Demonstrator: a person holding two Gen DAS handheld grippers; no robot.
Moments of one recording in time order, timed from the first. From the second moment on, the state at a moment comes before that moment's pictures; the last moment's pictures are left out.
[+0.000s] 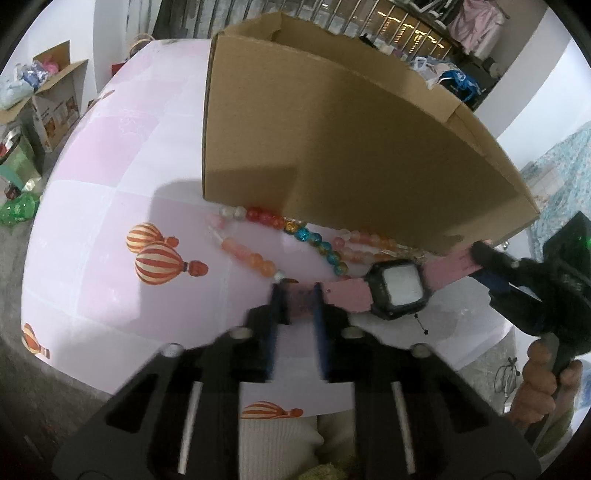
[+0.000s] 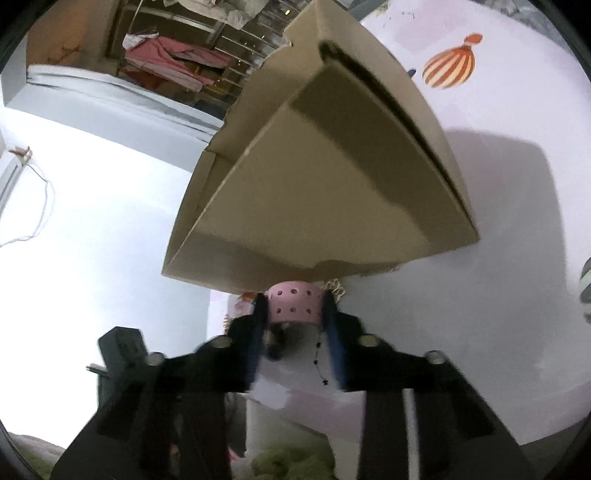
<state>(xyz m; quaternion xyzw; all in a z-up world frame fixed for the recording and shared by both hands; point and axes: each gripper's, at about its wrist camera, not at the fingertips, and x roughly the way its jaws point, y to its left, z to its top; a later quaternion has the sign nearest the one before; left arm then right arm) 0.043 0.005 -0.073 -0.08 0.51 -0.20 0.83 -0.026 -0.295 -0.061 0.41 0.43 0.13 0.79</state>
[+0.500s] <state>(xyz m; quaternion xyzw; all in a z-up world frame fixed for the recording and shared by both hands) 0.021 0.016 -0.014 -0.09 0.47 -0.25 0.84 -0.017 -0.263 0.013 0.31 0.43 0.16 0.83</state>
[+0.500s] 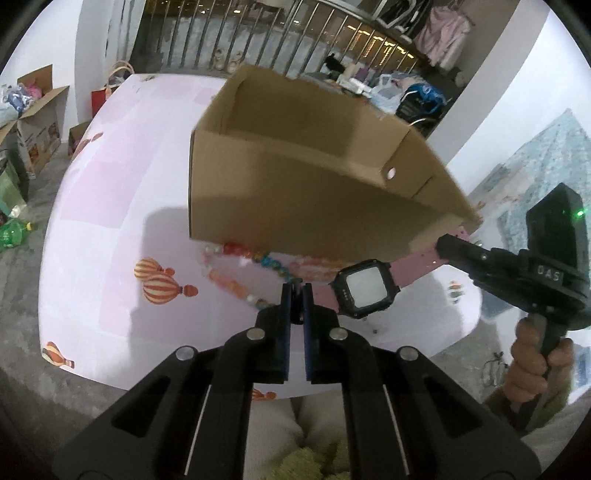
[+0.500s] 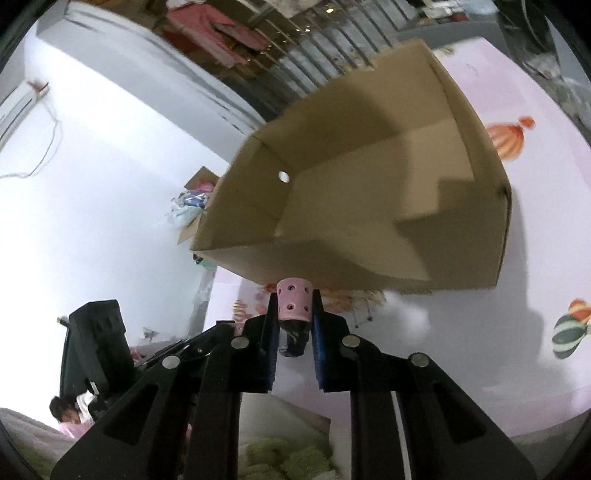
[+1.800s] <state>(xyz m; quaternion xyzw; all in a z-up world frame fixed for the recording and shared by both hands) 0.226 -0.065 0.071 0.05 0.42 -0.22 0.88 0.155 -0.296 0.065 0.07 0.44 -0.01 0.90</state>
